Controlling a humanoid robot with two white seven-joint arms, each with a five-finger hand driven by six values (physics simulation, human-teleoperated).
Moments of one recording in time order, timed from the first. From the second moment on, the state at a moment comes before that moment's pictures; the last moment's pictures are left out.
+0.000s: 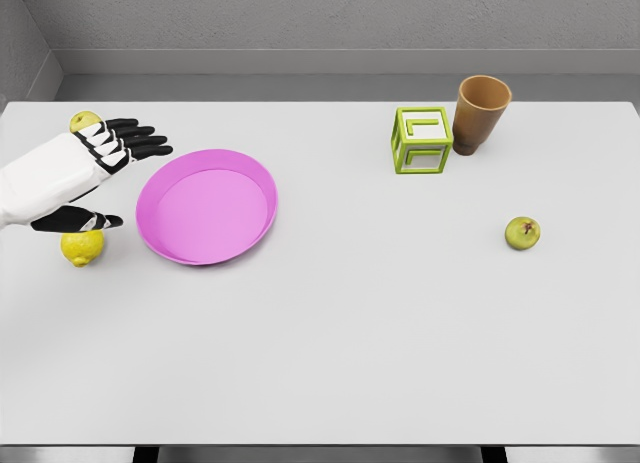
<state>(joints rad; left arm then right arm) -0.15 0.94 -0.17 -1.74 -0.33 -0.61 -0.17 -0.04 0.00 -0.33 0.18 0.27 -0.12 -0.04</state>
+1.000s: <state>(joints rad) 0.01 1.00 0.01 -1.63 -0.47 -0.61 -0.44 -0.04 0.00 -0.33 0.17 0.27 -0.12 -0.04</state>
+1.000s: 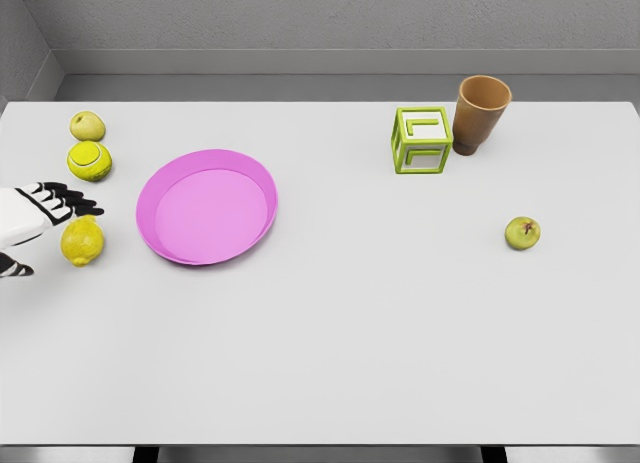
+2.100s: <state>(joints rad) -0.11 0.78 -0.04 -1.48 -0.75 -0.61 -0.44 -0.04 0.00 -0.33 0.17 0.27 -0.12 -0.04</state>
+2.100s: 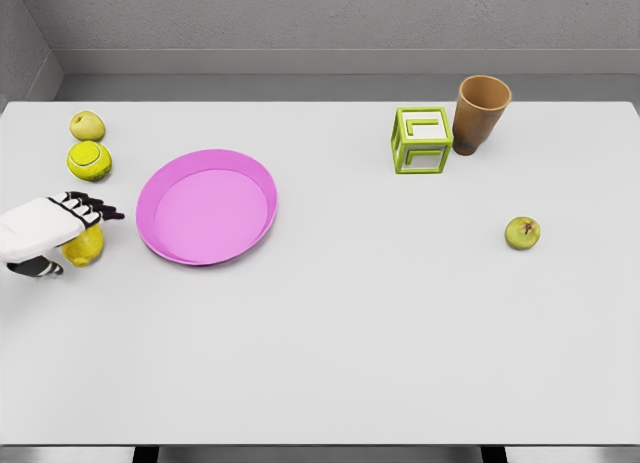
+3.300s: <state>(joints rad) -0.17 0.78 -0.06 -1.50 -0.79 -0.61 -0.46 -0.04 0.00 -0.33 0.17 0.27 -0.12 -0.04</state>
